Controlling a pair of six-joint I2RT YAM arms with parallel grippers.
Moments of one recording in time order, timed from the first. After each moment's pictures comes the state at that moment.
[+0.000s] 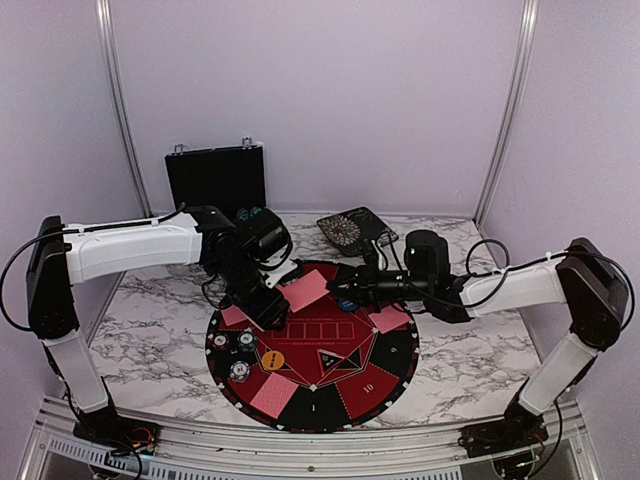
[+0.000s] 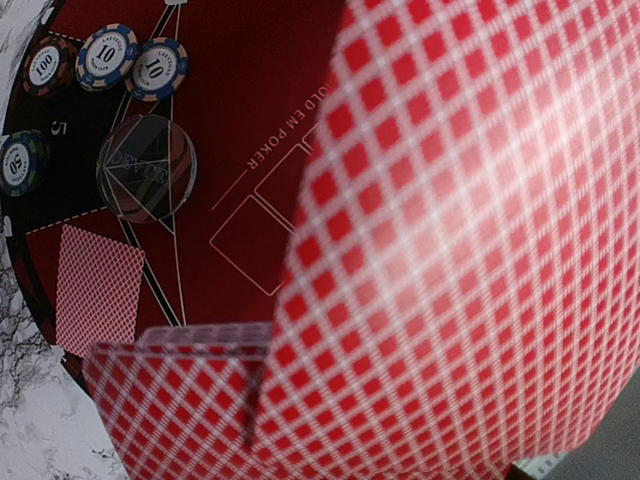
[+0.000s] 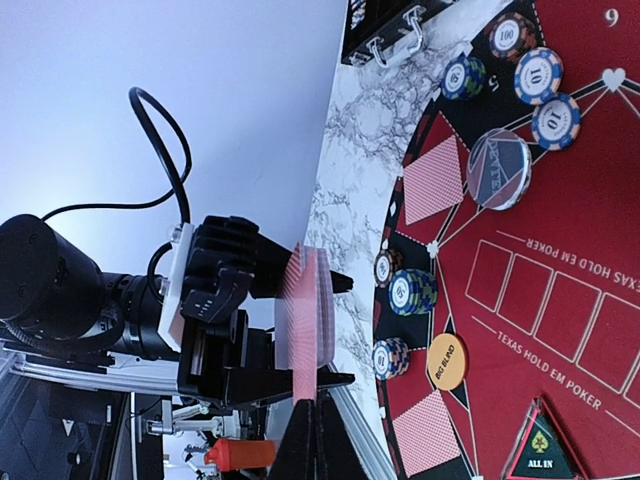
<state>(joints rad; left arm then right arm) -0.89 1.78 1.47 -0.97 0.07 -0.12 0.70 1.62 0.79 0.57 -0.65 1.16</state>
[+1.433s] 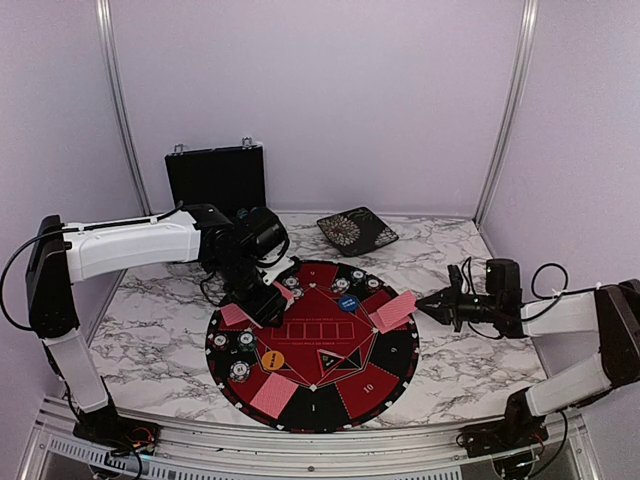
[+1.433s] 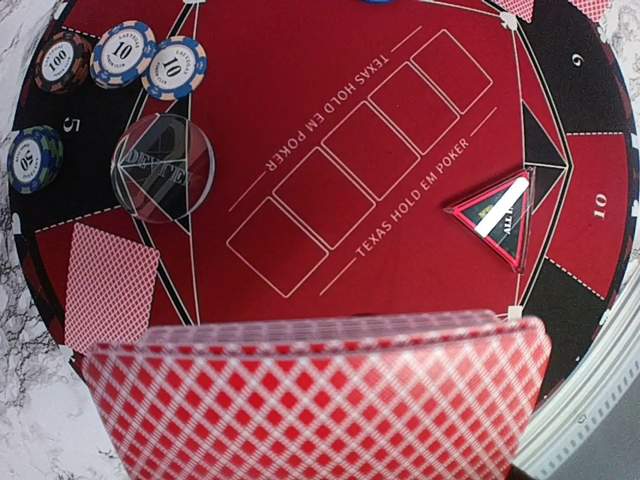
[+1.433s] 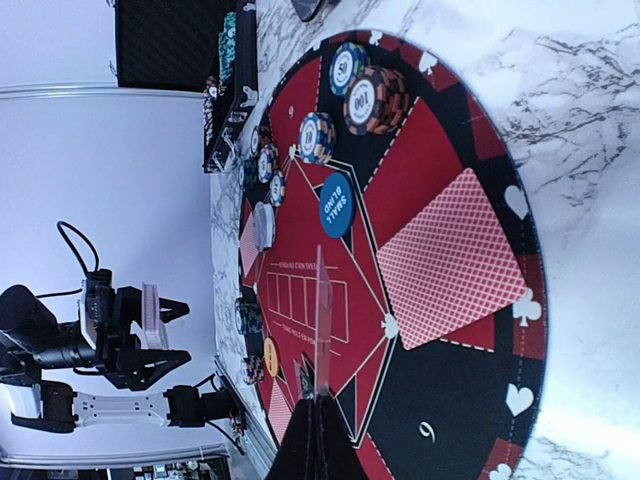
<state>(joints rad) -0.86 1.78 1.47 -0.96 0.07 -0.11 0.16 1.32 0.40 0.35 -0.81 0.94</state>
